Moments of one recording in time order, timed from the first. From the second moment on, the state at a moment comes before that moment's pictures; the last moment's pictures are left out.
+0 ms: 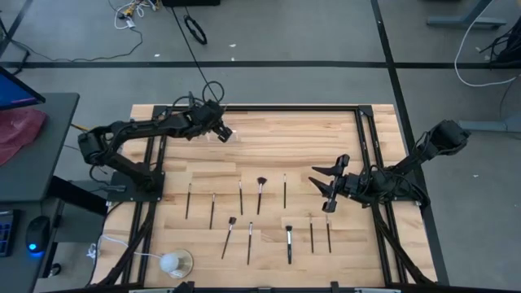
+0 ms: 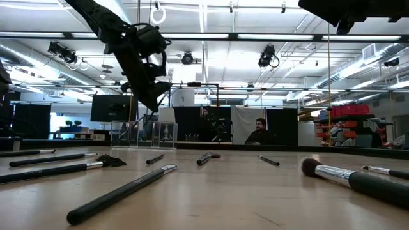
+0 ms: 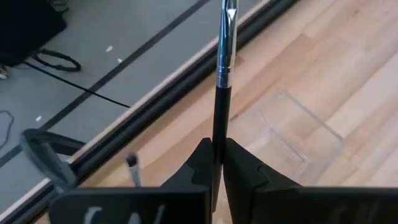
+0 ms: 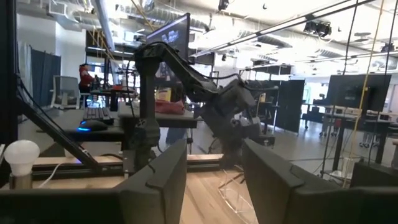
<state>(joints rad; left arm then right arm) 0.54 1.46 0.86 -0.24 -0.39 -0.11 0.57 1.16 0.26 1.28 0.85 -0.39</state>
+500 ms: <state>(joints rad) 0.54 1.53 0.86 -0.29 -0.38 -0.12 0.57 1.16 0.26 1.28 0.85 -0.39</state>
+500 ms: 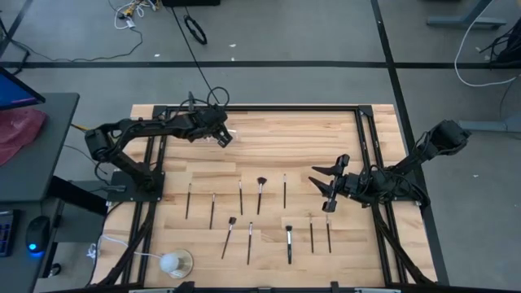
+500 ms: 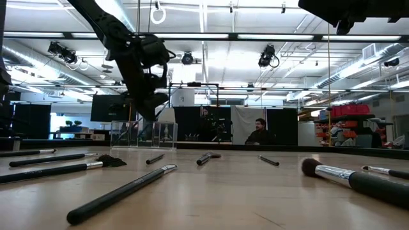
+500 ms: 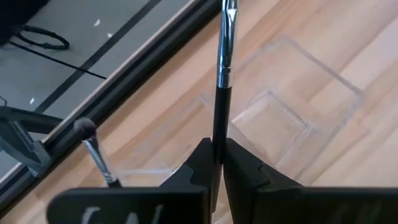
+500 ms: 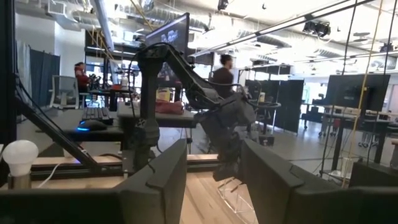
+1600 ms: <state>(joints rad) 0.54 1.44 0.93 -0.43 -0.38 -0.14 0.56 1.16 0.26 1.28 0.85 -0.40</state>
